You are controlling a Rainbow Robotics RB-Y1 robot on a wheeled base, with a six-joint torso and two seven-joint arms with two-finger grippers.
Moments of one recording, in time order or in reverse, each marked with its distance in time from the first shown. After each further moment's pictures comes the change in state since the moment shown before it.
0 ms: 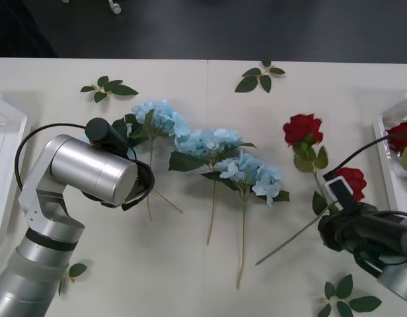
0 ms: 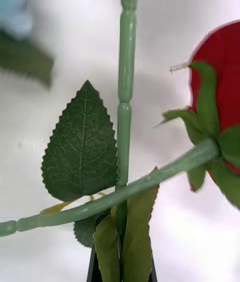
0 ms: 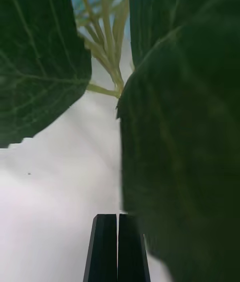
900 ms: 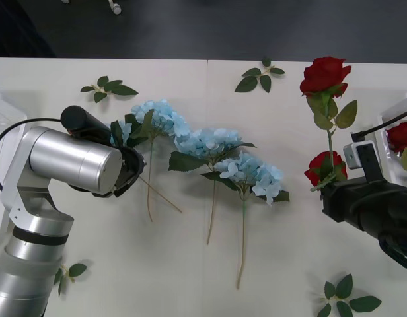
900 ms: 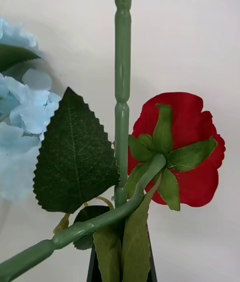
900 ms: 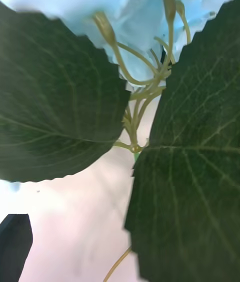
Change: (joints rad) right arm 0.098 -0.028 -0.217 -0.201 -0.079 -0.109 -0.193; left arm 0.000 -0.037 0.100 -0.040 -0.029 -0.011 0.078
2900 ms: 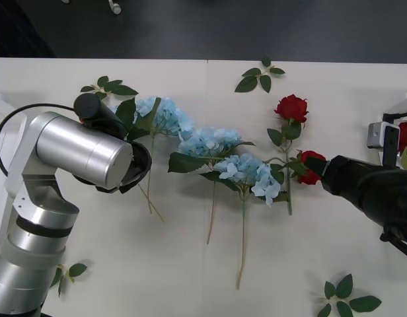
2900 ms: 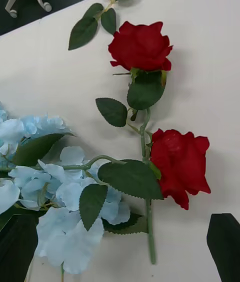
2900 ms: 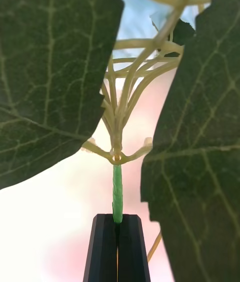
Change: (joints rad) right arm -0.007 -0.009 -0.030 0.031 0.032 -0.181 -0.417; left arm -0.061 0.044 -0.072 -0.056 0.029 0.112 0.015
